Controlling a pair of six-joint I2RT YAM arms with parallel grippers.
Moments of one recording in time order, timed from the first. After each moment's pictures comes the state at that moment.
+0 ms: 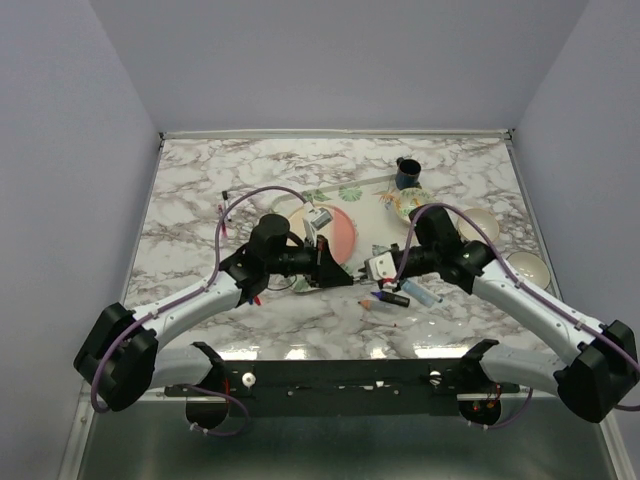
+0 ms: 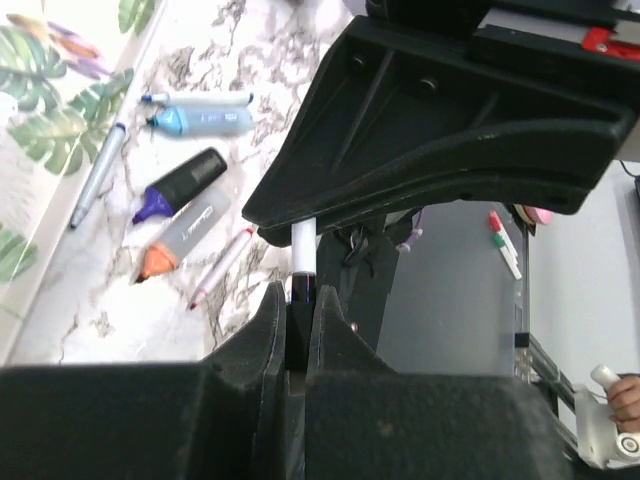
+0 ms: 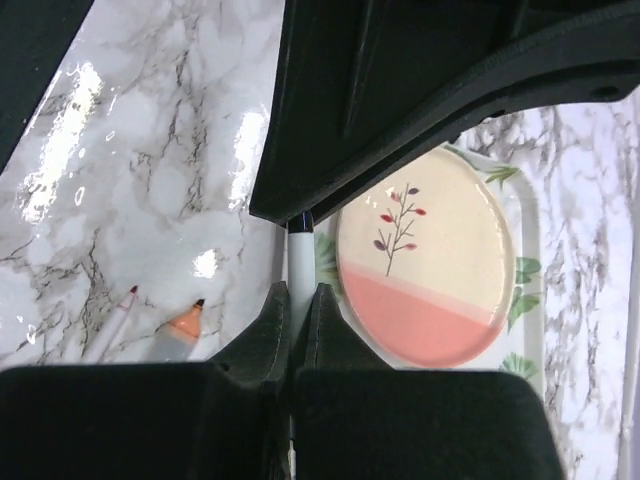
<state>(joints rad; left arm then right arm) -0.69 1.22 0.66 0.19 0.74 -0.59 0.62 1.14 0.84 -0.49 -0.76 -1.20</state>
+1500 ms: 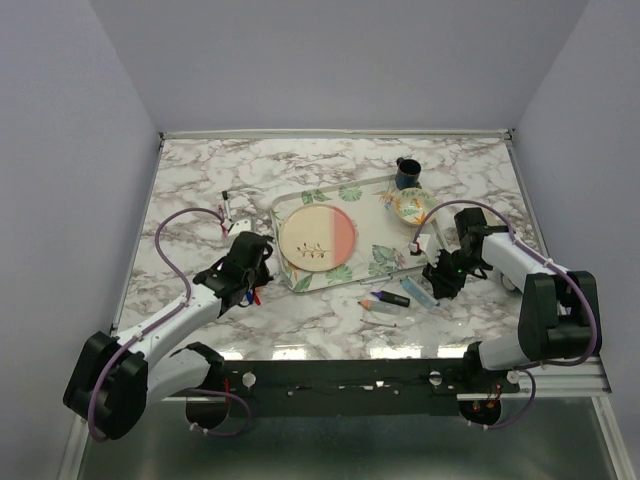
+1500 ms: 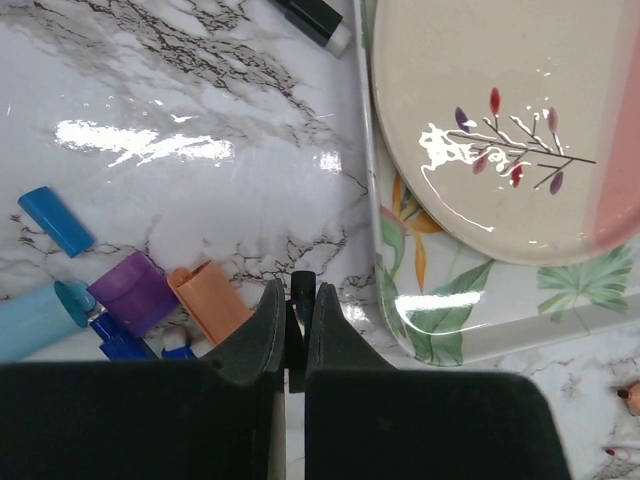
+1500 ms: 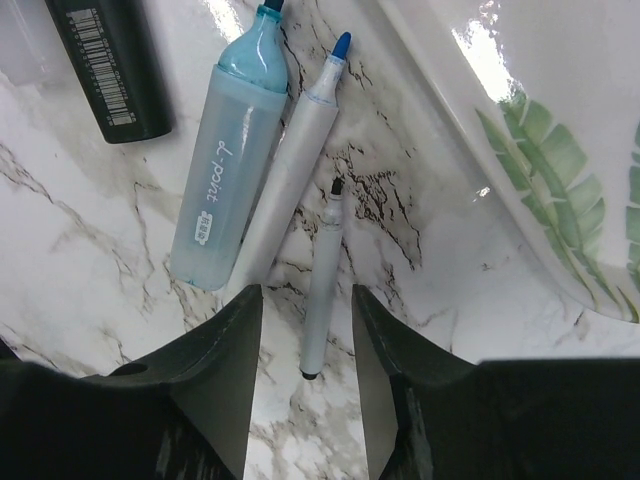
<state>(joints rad) -0.52 1.06 0.52 -0.26 -0.26 -0.66 0.05 1.45 0.78 -0.80 -0.43 -1.07</state>
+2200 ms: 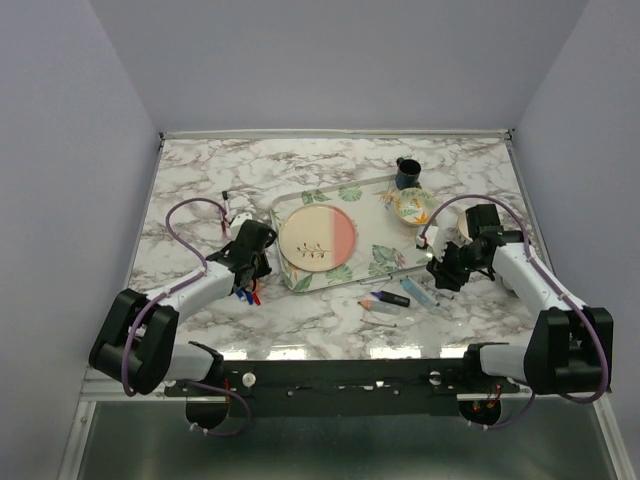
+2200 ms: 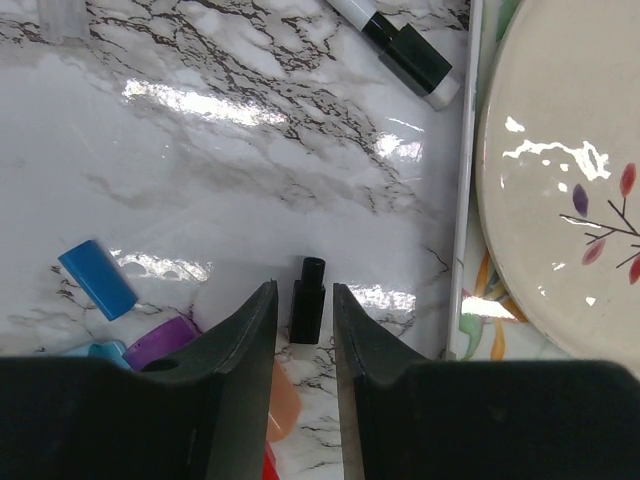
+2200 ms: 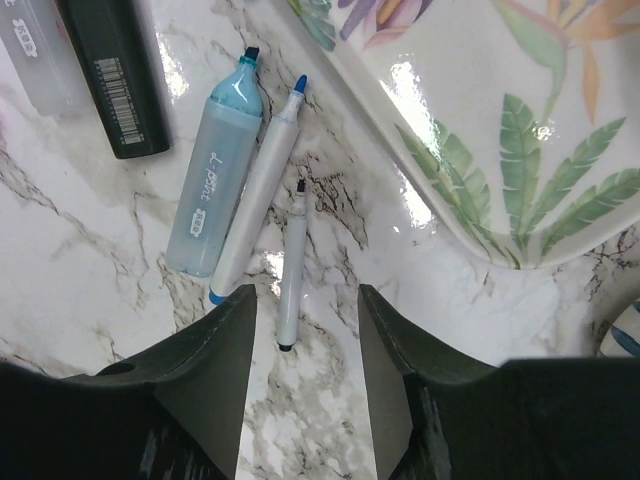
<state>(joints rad) -0.44 1.32 0.60 -0.22 -0.30 -0.62 0.04 1.28 0.78 -0.80 -0.46 -1.06</state>
